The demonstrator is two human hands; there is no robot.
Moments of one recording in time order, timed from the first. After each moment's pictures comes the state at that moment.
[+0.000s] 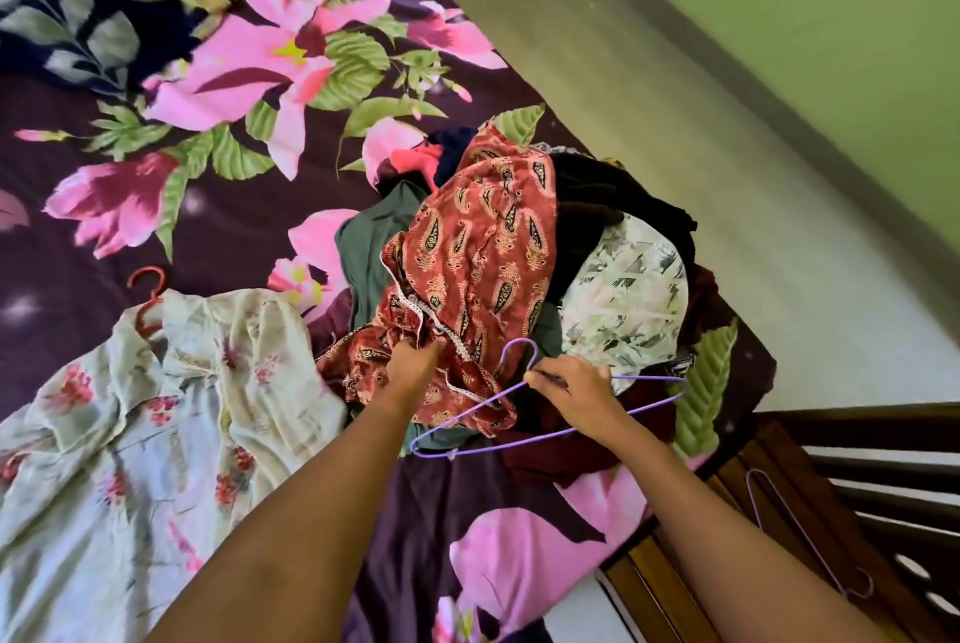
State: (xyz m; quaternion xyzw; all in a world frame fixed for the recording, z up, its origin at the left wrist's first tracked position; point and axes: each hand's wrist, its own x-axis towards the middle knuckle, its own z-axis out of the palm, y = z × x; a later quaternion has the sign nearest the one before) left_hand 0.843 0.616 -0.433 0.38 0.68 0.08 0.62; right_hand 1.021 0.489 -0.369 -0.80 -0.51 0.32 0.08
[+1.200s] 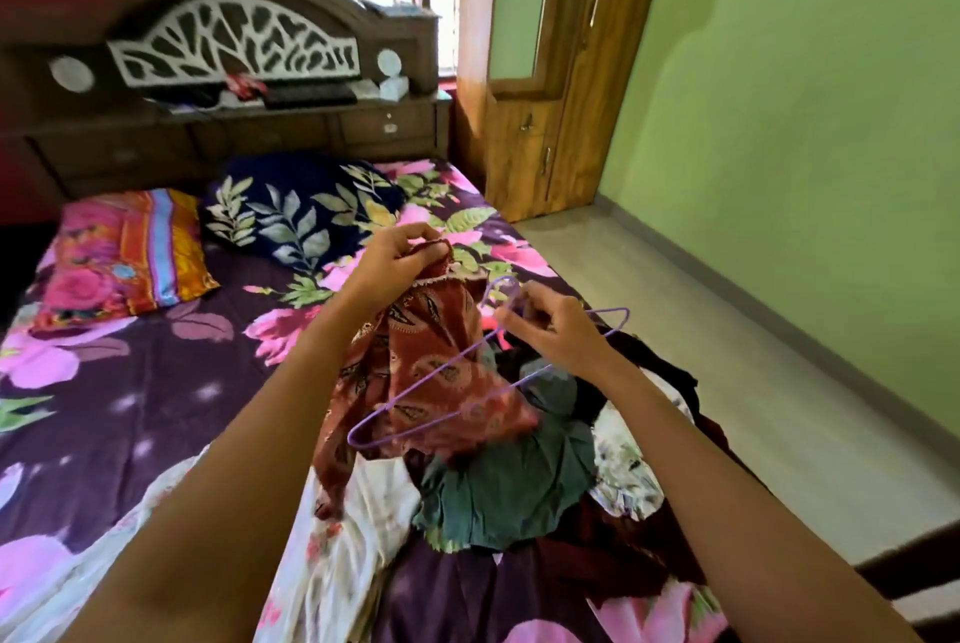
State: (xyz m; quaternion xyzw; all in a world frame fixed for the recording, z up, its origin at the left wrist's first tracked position) left_hand 0.703 0.608 -0.055 0.73 0.38 0.39 0.41; right_hand 0.910 0.516 -0.099 -0.56 -0.69 0.24 0.40
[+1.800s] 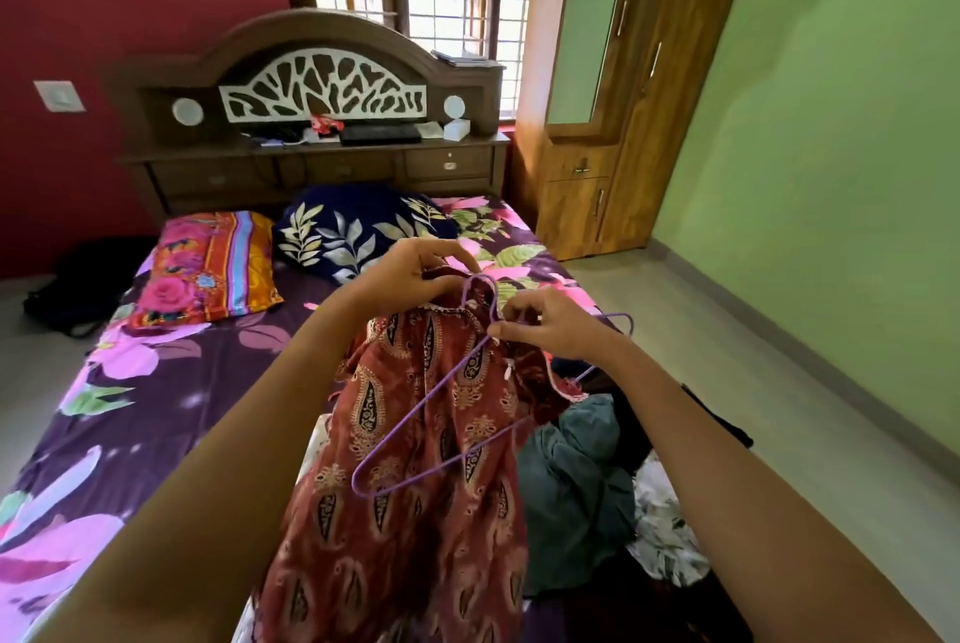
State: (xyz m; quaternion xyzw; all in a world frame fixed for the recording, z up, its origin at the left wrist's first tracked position) left_hand 0.649 0.604 -0.017 0.85 0.33 0.29 0.30; right_hand 0.871 0.558 -0.052 -0.48 -0.79 0.26 0.27
